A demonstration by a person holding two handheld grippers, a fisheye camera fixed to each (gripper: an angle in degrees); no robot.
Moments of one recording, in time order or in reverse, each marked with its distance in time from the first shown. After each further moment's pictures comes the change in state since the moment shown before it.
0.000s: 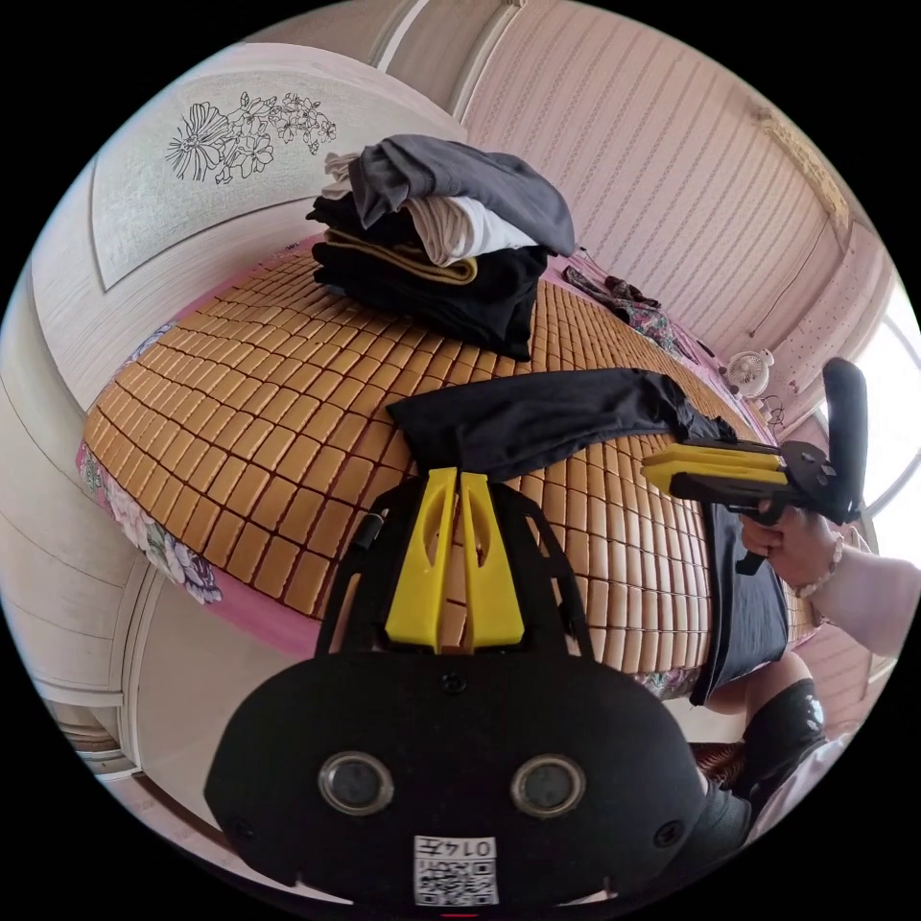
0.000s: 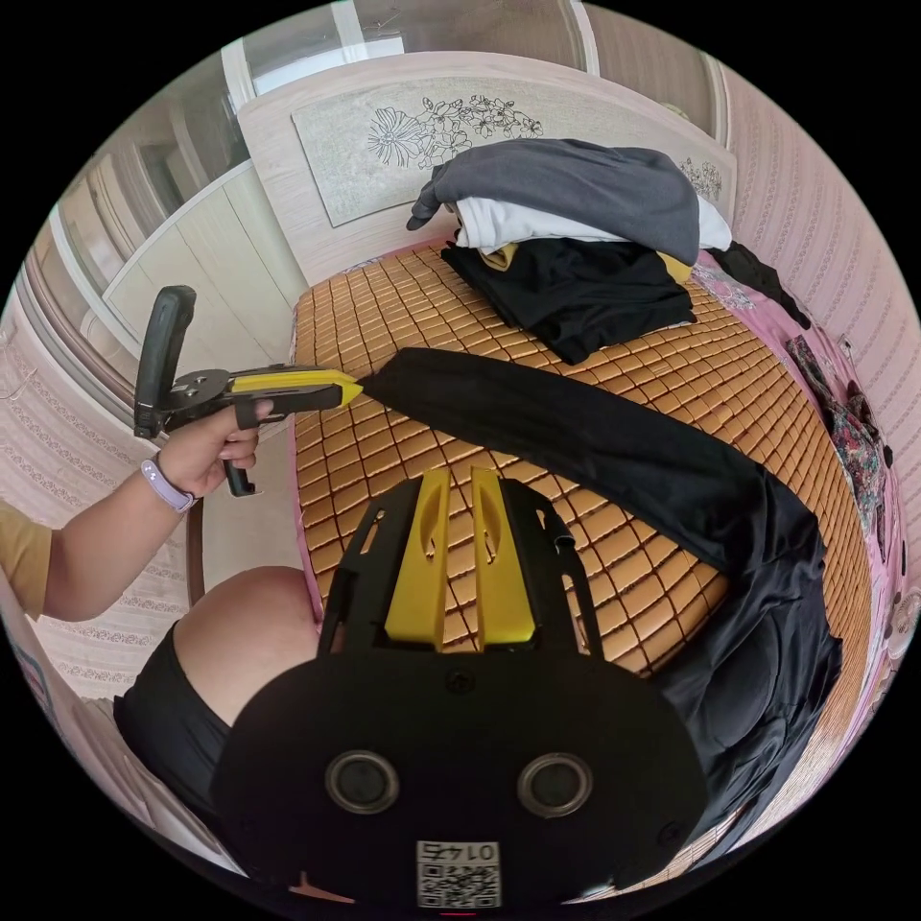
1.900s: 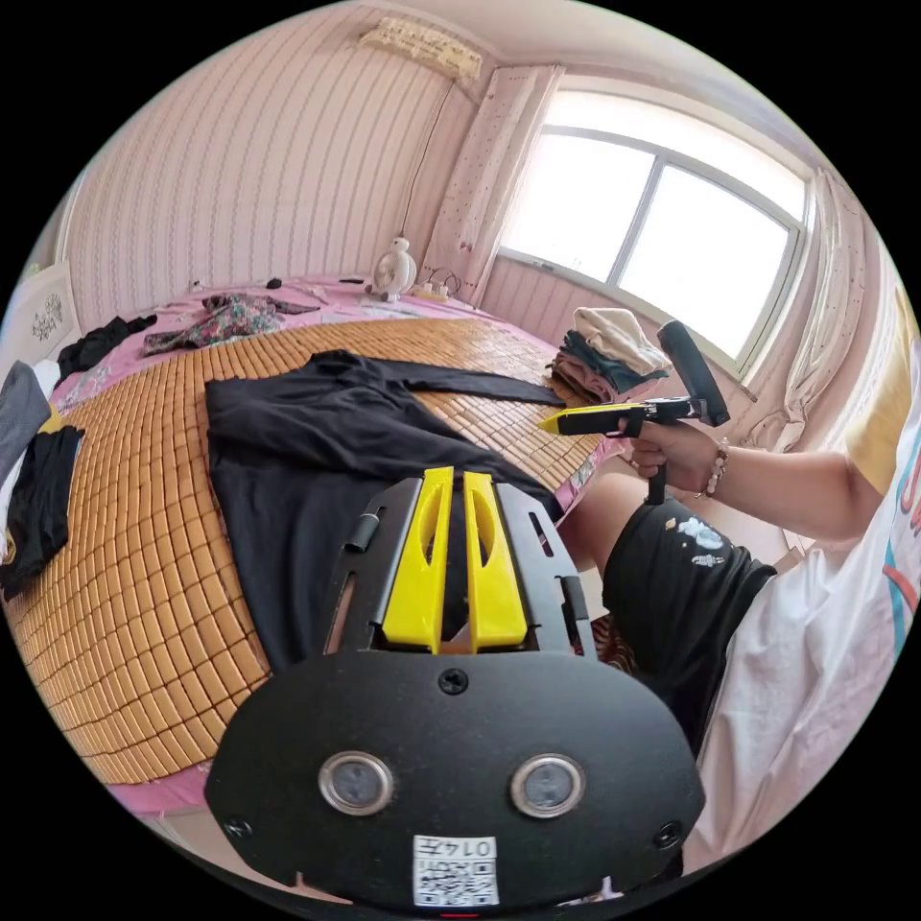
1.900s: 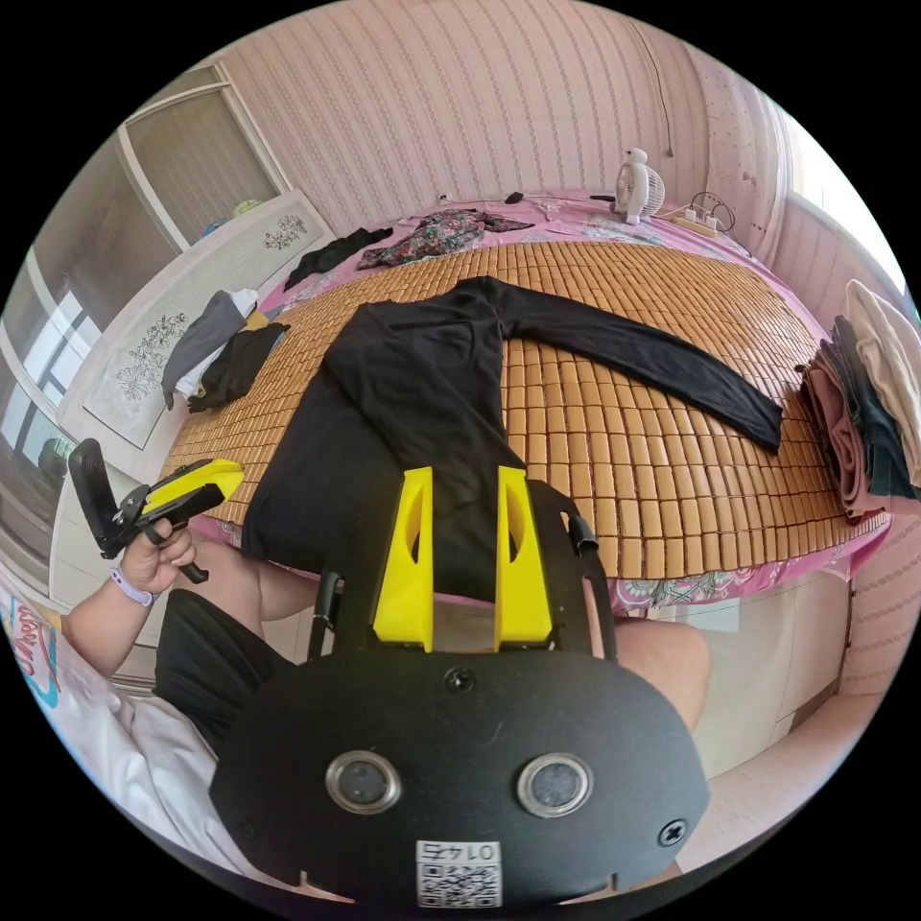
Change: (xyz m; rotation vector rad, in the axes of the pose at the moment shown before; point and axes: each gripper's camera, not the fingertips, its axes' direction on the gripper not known) left arm 0.443 0.164 0.028 -0.042 0.607 0.751; right arm 0.095 0.435 -0.334 0.217 0.336 0.937
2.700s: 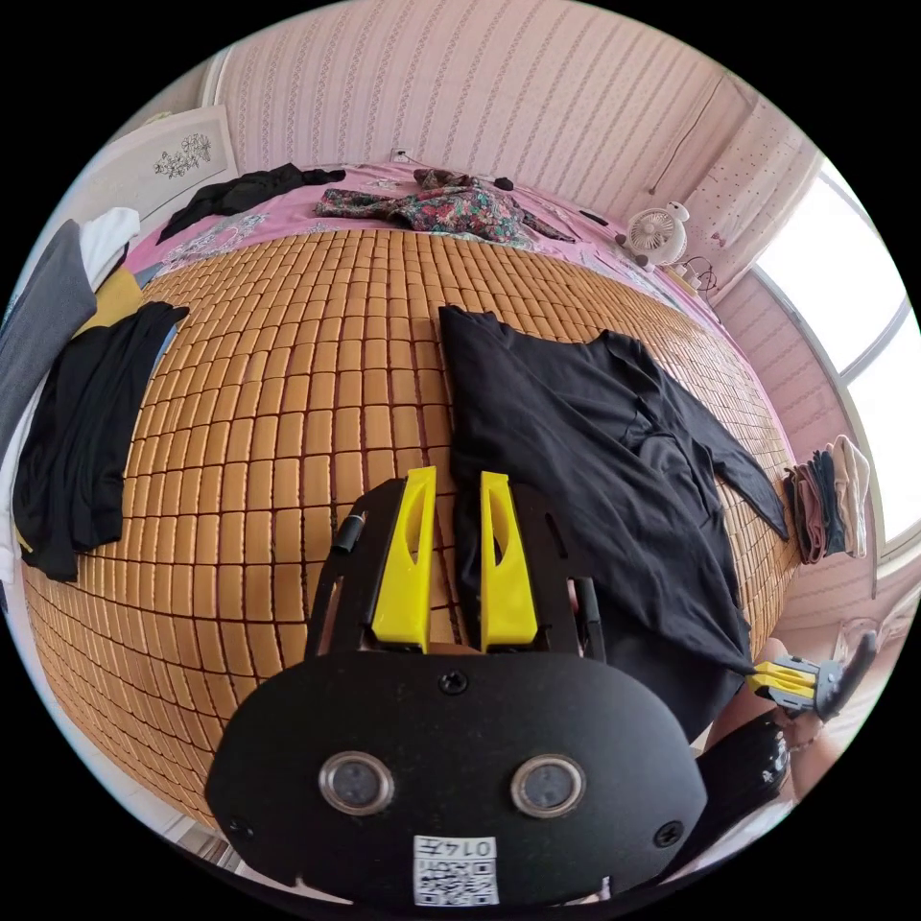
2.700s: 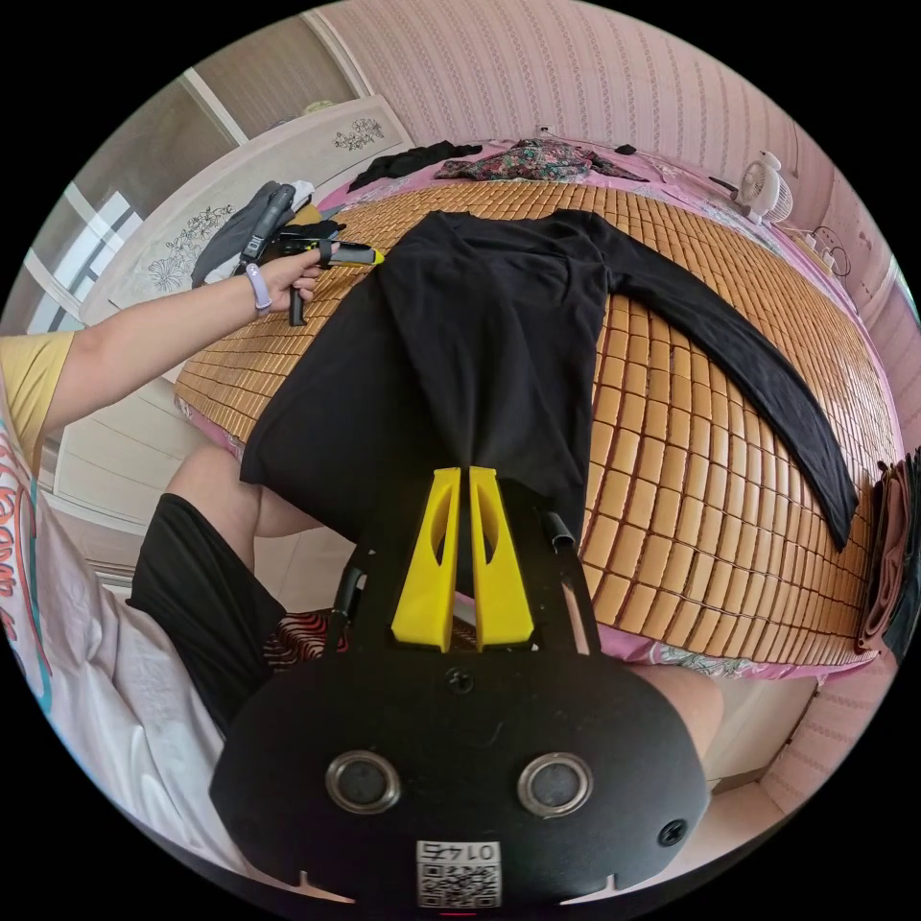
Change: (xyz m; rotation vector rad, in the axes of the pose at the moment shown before) left arm -0.317 -0.088 0.193 -0.240 -0.365 -0.462; right arm 0.005 -0.031 0.021 -0.229 -0.086 -0.233
